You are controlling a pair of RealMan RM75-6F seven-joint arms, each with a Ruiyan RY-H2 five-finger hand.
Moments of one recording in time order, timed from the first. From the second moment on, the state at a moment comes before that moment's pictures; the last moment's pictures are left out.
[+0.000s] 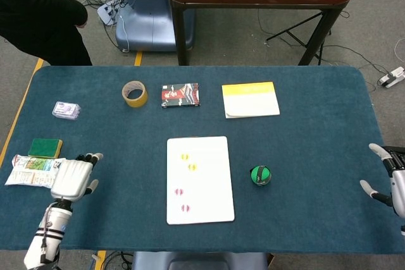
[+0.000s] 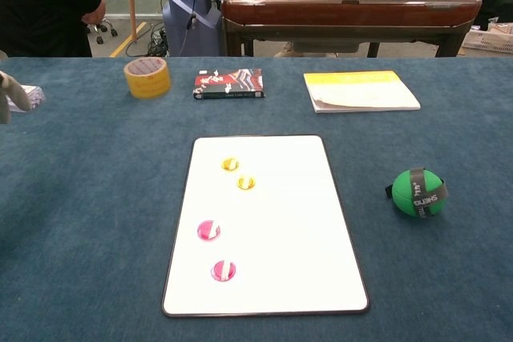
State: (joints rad) left arm -0.59 -1.22 0.21 -1.95 1.09 1.56 0.66; right arm 0.02 -1.07 0.11 -1.57 -1.51 1.58 0.05
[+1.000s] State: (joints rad) left arm -0.23 -1.17 0.19 -1.81 1.35 1.68 0.50; right arm 0.05 -1.10 0.10 -1.59 -1.49 1.52 -0.05
